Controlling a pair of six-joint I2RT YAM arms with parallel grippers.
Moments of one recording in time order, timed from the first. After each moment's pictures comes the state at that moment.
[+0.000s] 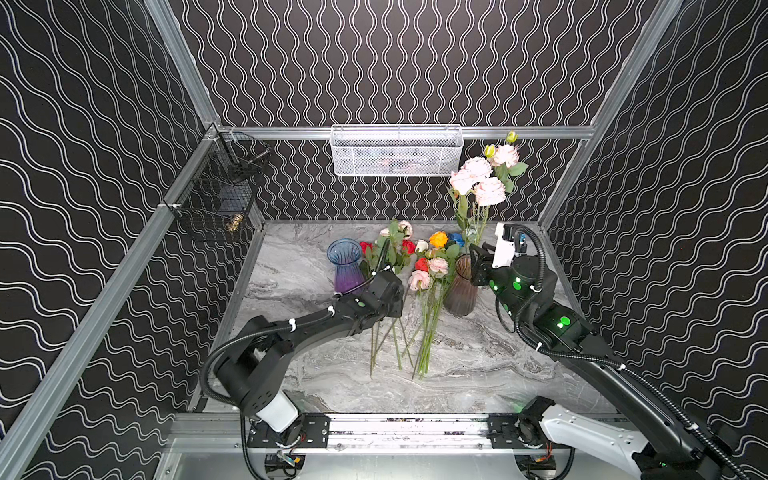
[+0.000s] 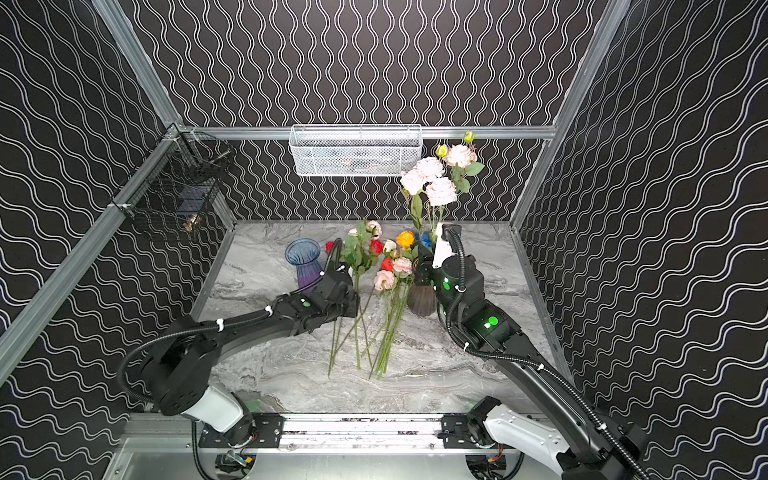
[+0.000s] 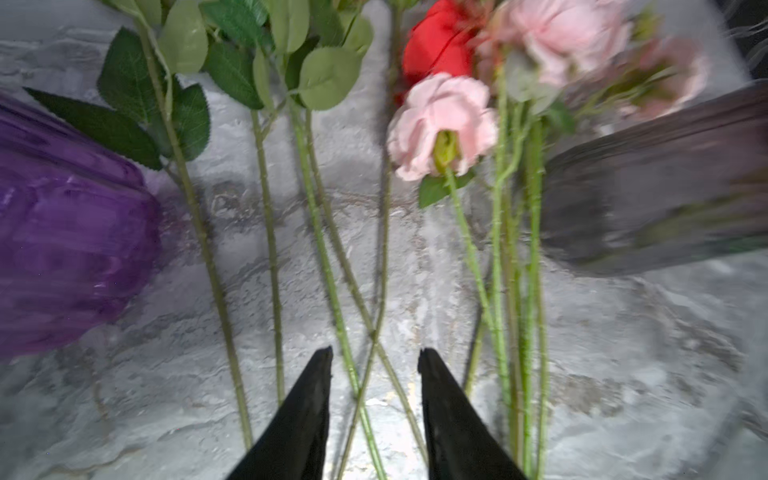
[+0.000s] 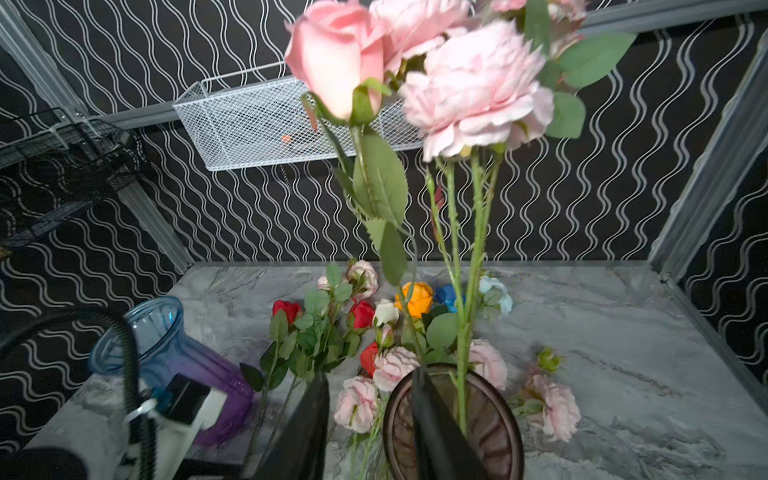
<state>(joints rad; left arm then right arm) -0.75 1.63 1.02 -0.24 -0.23 -0.53 0.65 0.99 1.01 -0.20 0.37 0.27</state>
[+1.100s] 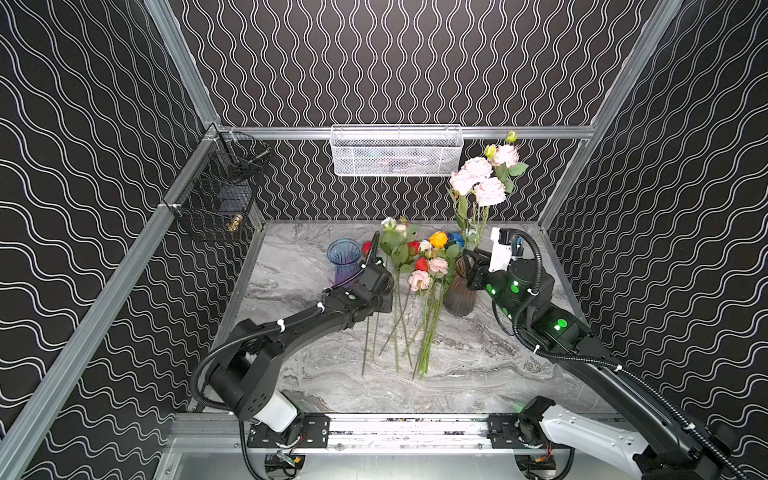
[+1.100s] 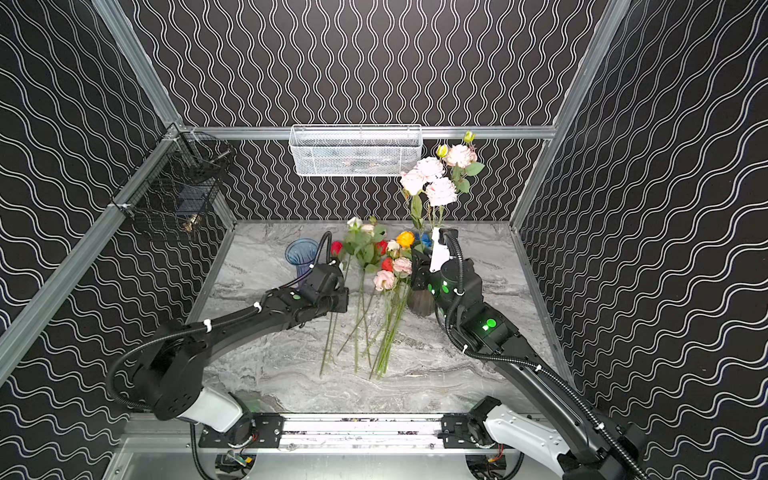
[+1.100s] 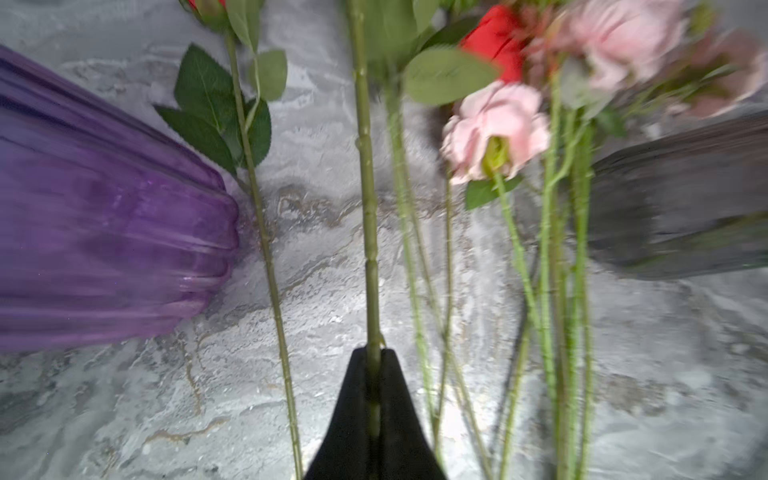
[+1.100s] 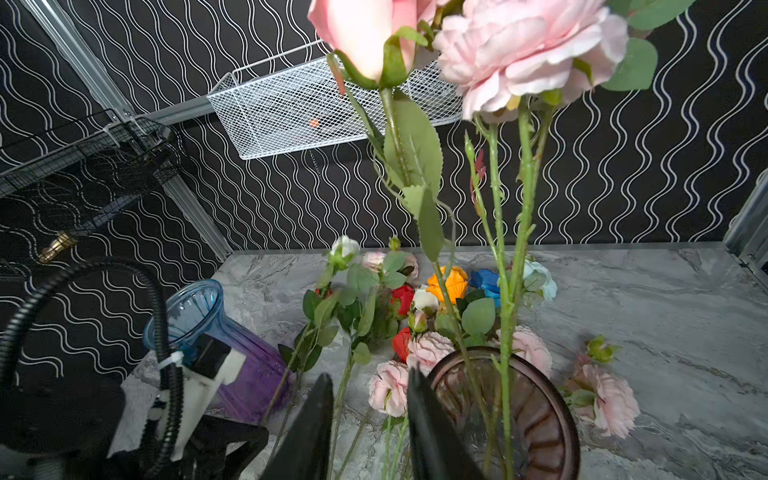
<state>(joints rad) -0.68 1.51 1.00 -0.30 -0.17 -0.47 0.65 0.98 0.98 -0.17 0.30 0.32</state>
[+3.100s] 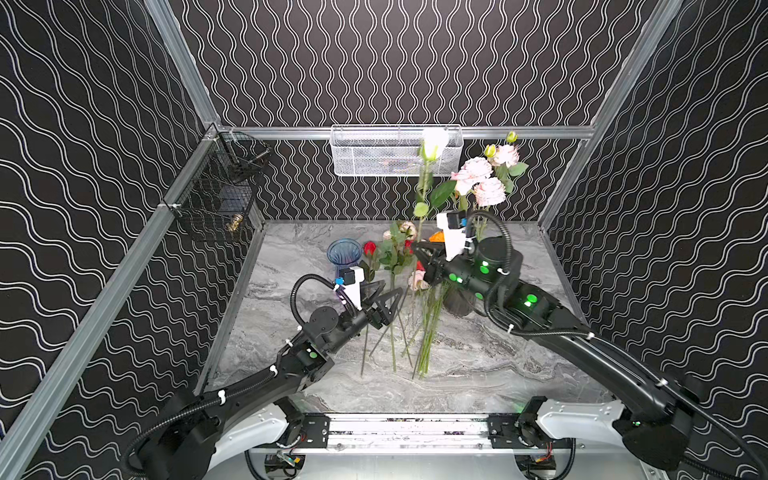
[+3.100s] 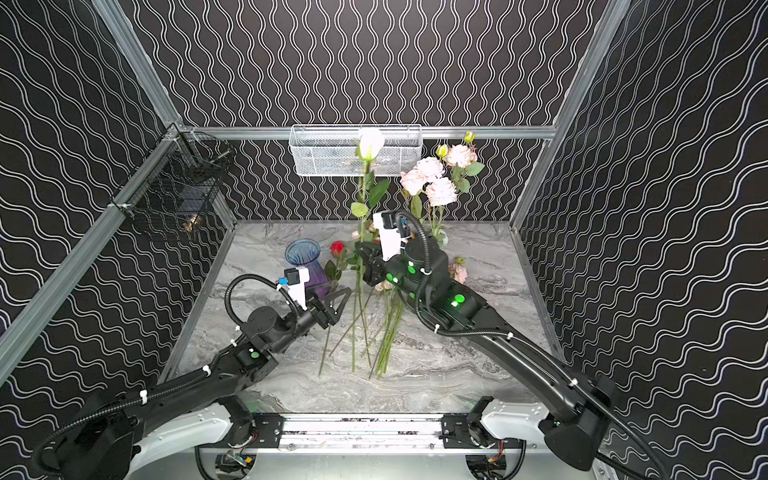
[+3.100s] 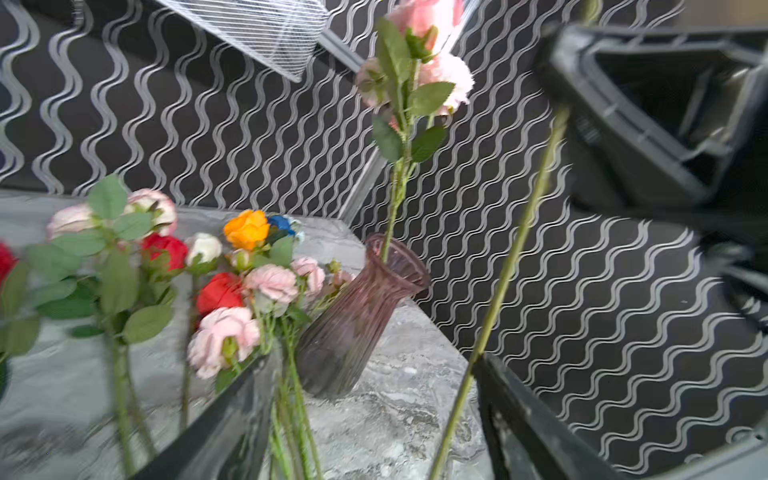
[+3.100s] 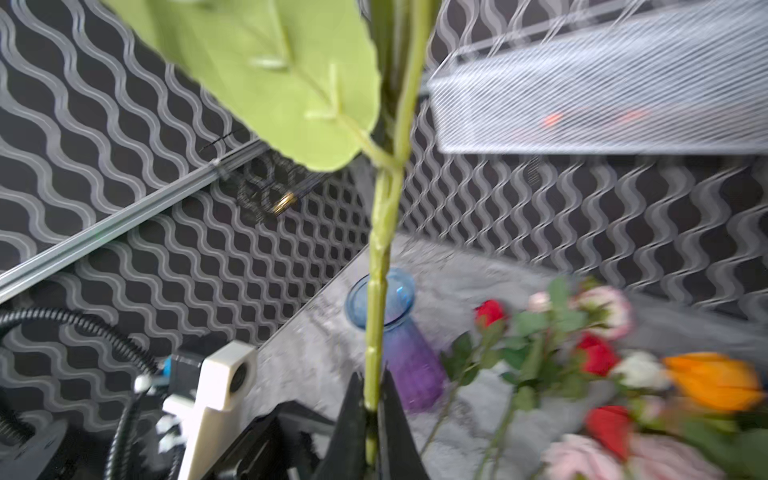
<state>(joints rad) -0.75 1.02 0.42 0.70 0.03 -0.57 0.82 1.19 1.26 -0.14 0.06 0.26</state>
